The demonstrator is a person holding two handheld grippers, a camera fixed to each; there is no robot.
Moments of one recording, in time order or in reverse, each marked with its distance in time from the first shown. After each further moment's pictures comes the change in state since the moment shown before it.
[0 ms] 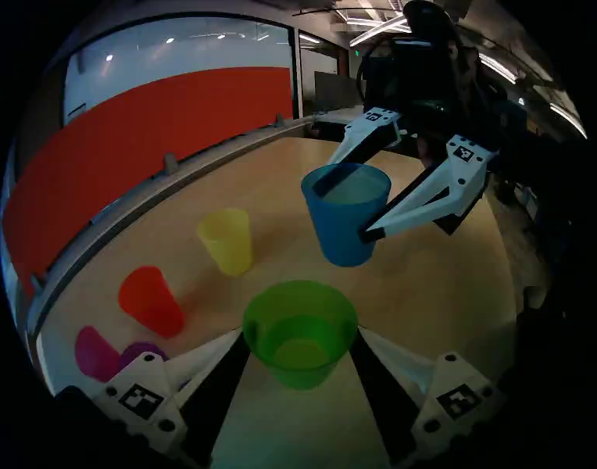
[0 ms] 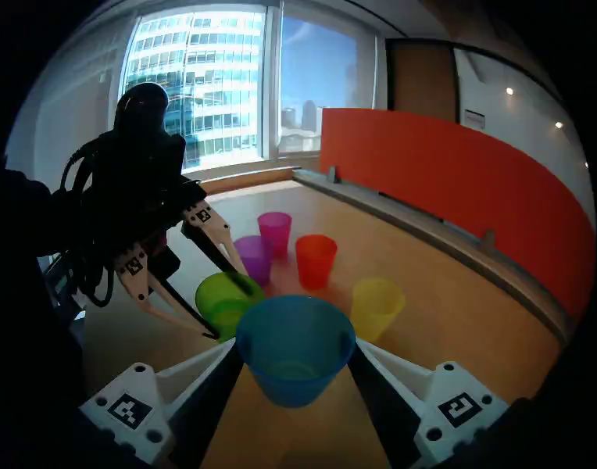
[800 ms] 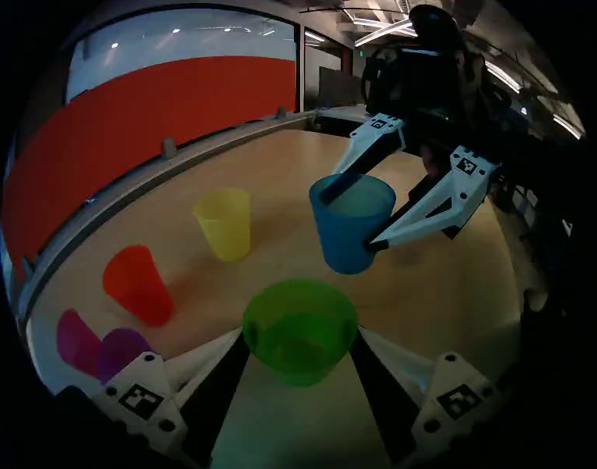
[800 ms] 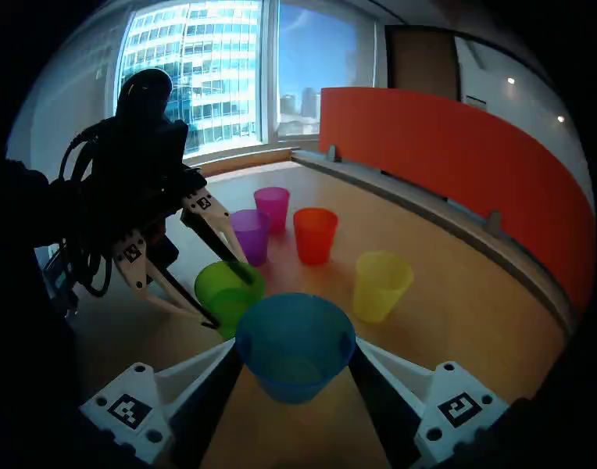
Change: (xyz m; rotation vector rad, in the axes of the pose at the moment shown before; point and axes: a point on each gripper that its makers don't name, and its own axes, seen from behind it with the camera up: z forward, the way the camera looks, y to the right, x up) left arm -0.019 -0.003 0.020 -0.023 -0.009 -0.045; right arm -0.032 0.004 0.017 0.005 -0.061 0.012
